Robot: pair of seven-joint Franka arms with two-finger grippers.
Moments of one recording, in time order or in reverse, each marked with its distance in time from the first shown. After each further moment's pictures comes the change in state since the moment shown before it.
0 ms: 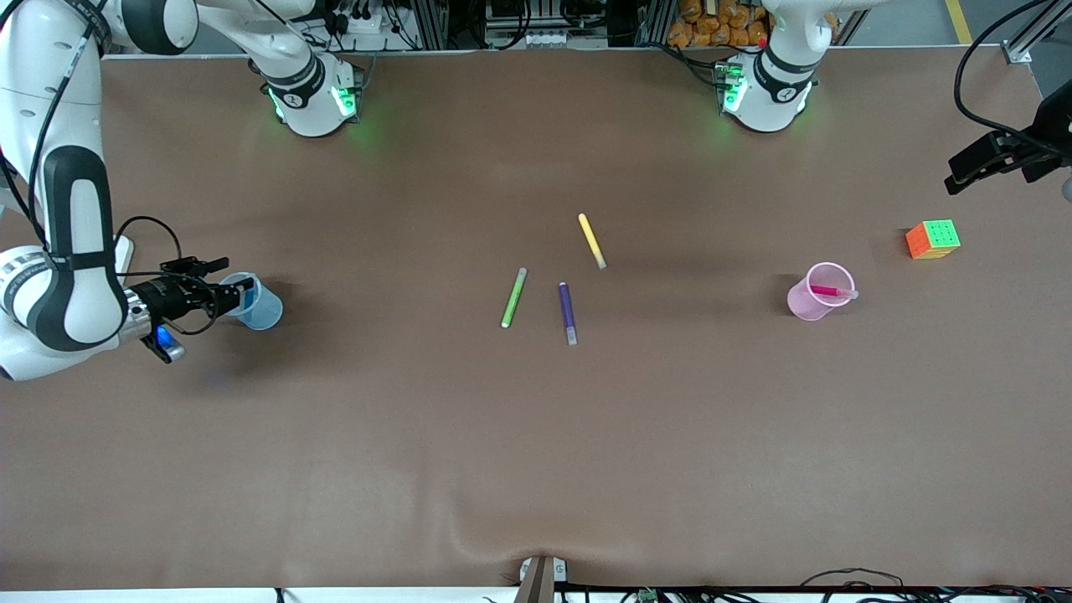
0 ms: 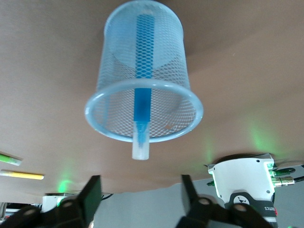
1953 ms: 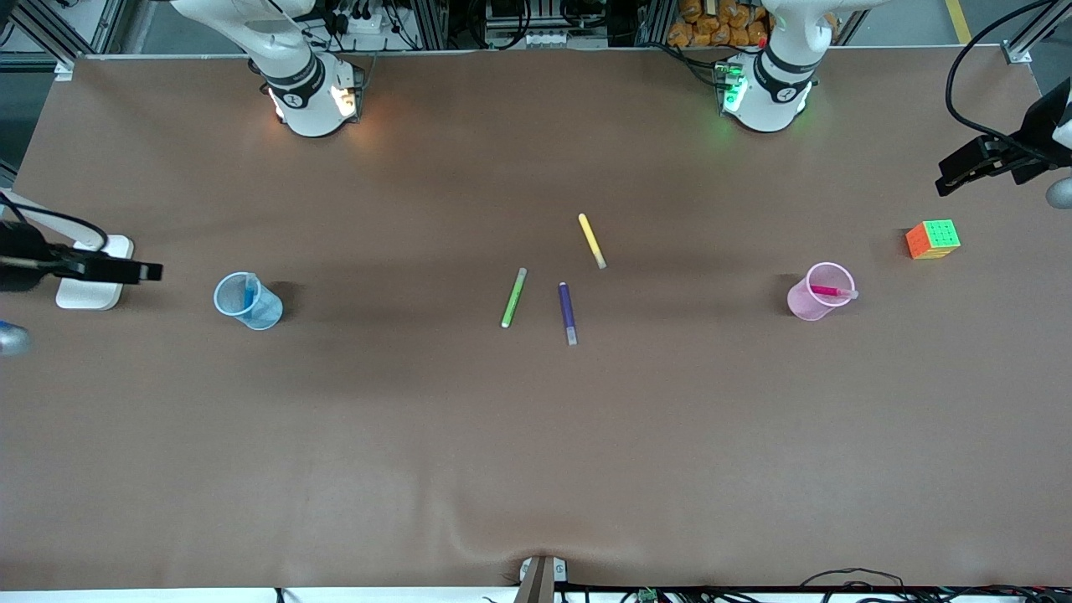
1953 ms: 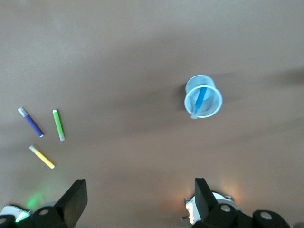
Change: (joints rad) left arm -0.002 0.000 -0.006 -0.021 0.000 0.000 -0.002; right arm 0.023 -0.205 0.119 0.605 -0.153 -0.221 -0.025
